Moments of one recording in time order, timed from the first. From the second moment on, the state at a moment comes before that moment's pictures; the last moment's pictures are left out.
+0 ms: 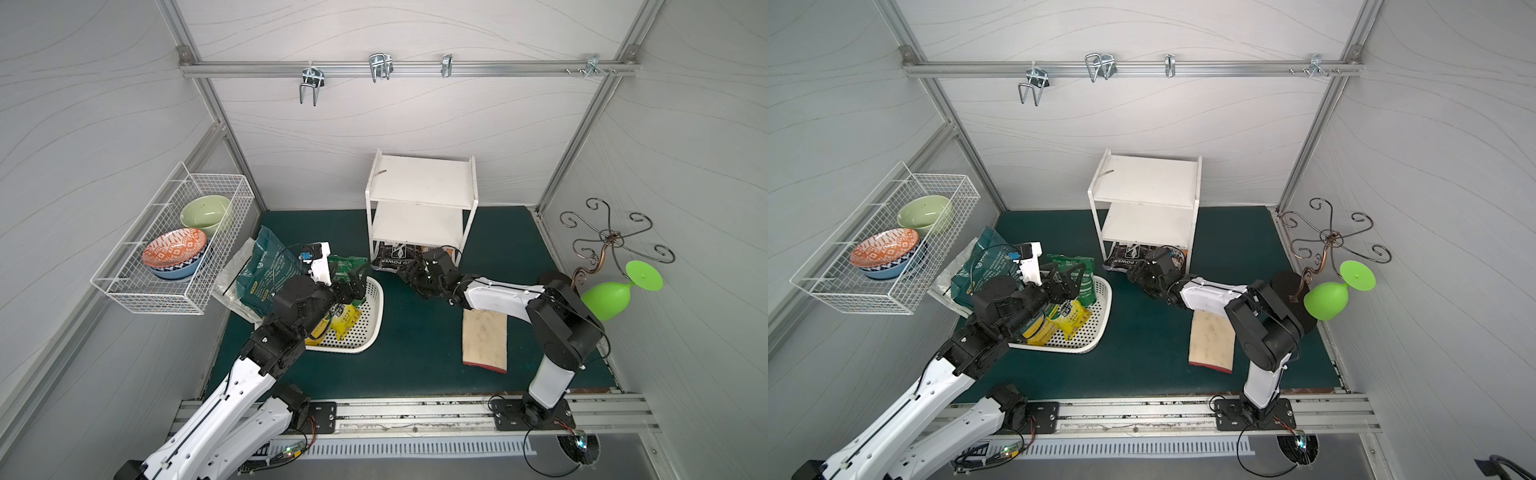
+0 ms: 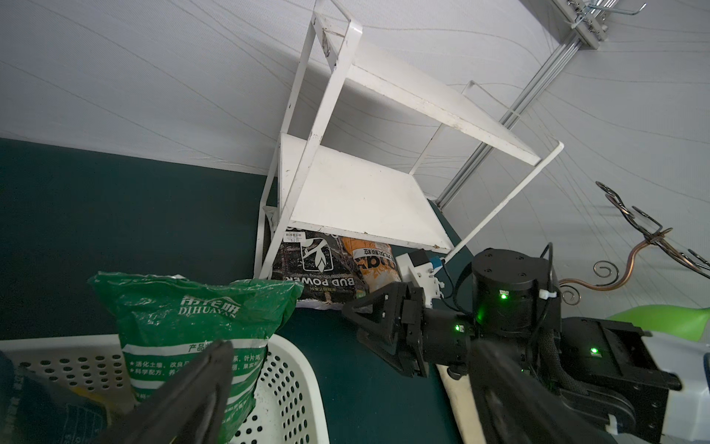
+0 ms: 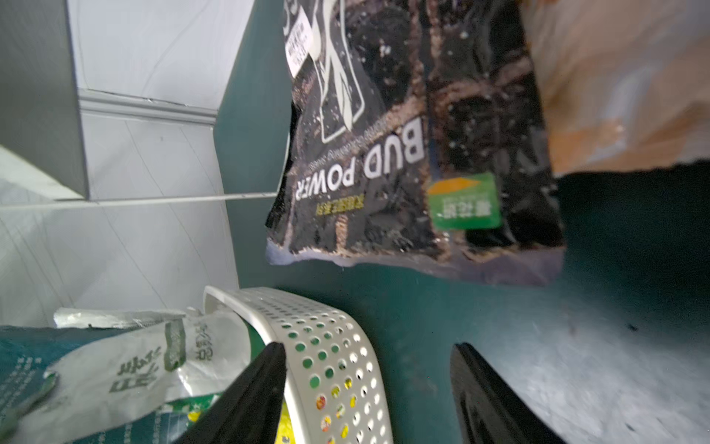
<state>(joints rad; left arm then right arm) -0.52 0.71 0.72 -0.22 -0.08 -0.45 0.76 1.78 1.03 0.12 -0.11 1.19</state>
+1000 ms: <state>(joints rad) -0.52 0.60 0.69 -0.26 -0.14 -0.42 0.79 2.00 1.21 0.25 0.06 1.28</state>
